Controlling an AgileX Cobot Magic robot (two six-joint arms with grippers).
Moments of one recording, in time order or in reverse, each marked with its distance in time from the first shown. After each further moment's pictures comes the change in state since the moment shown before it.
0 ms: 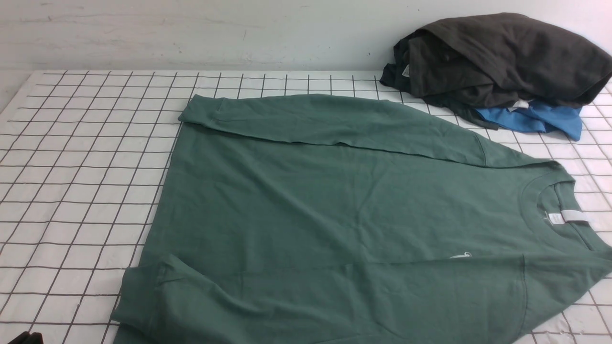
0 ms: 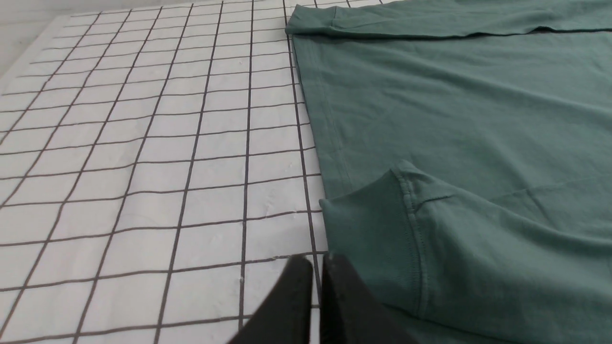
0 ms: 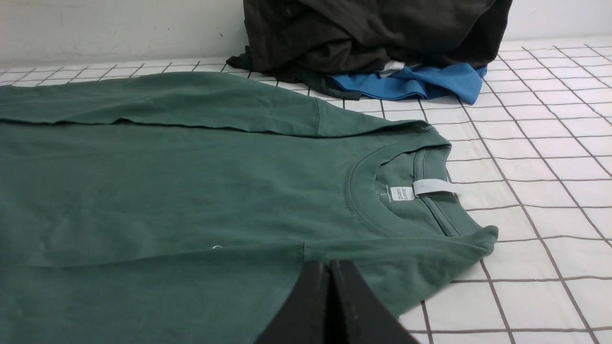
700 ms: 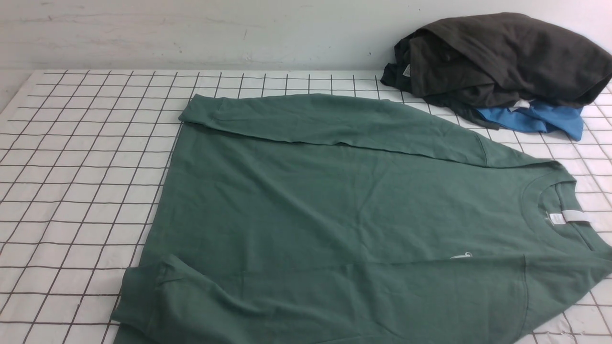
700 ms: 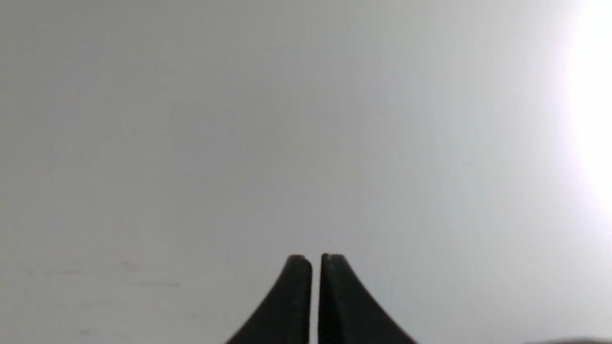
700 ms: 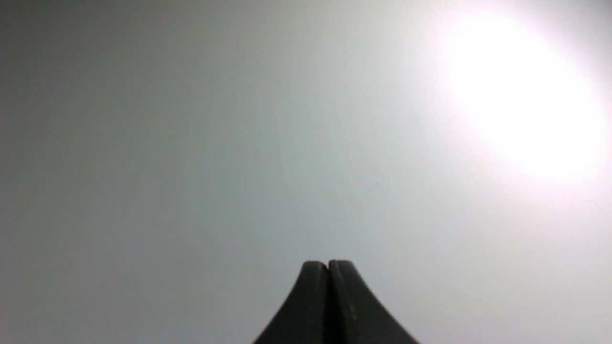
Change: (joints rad) right arm 0.000 0.007 -0.051 0.068 -0.832 0.271; left arm 0.000 0.009 -0.064 -0.009 -0.776 -0.132
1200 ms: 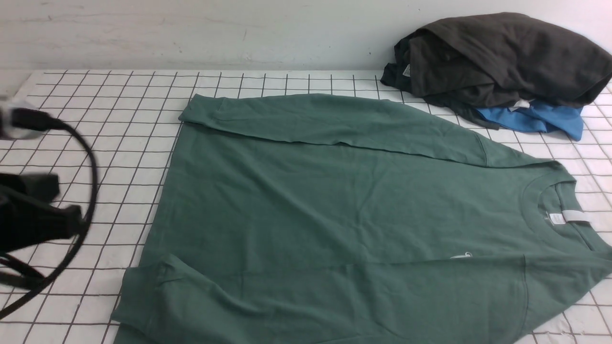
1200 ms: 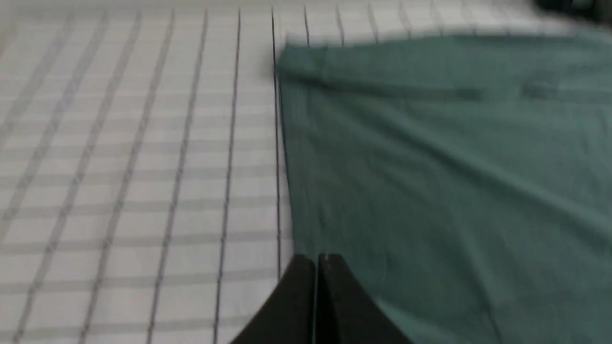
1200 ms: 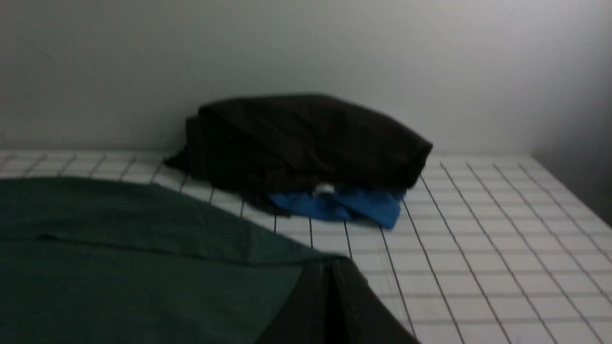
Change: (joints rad) right arm 0.020 0.609 -0.551 -0.469 1.007 0.028; left arm 0.000 0.859 -0.592 -0.084 0.854 0.121
